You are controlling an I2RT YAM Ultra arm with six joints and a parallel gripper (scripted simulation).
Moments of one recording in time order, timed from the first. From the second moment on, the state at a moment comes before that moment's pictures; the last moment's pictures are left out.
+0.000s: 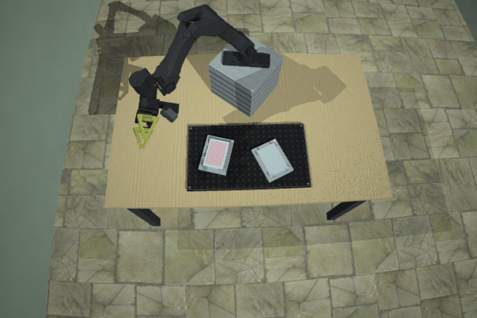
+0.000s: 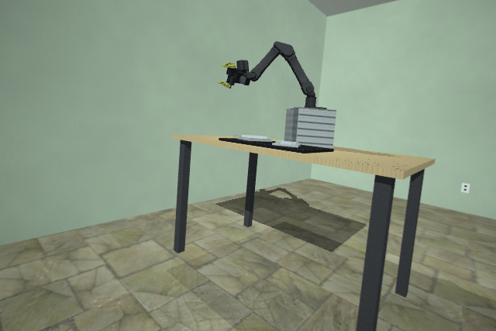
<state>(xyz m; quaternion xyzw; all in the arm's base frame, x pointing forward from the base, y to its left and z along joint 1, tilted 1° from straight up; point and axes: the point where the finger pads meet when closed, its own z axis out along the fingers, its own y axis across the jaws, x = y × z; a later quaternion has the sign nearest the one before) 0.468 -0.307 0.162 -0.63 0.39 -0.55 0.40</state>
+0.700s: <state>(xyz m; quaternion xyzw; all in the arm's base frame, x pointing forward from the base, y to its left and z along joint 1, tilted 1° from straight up) 0.513 -0.248 0.127 -0.60 0.49 -0.43 0.47</state>
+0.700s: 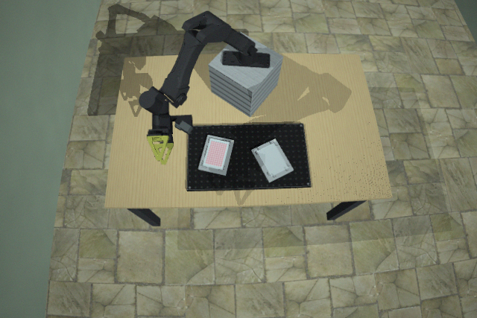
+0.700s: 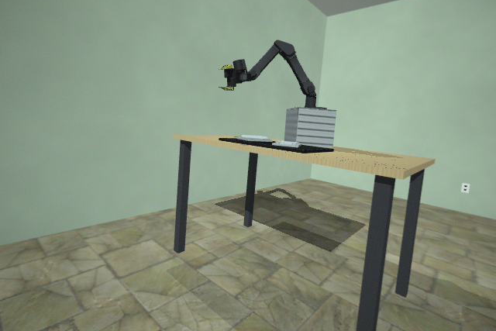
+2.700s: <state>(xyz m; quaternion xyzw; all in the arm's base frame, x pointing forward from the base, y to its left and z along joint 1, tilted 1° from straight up) 0.540 -0.043 -0.015 -0.47 0.78 -0.06 0.40</state>
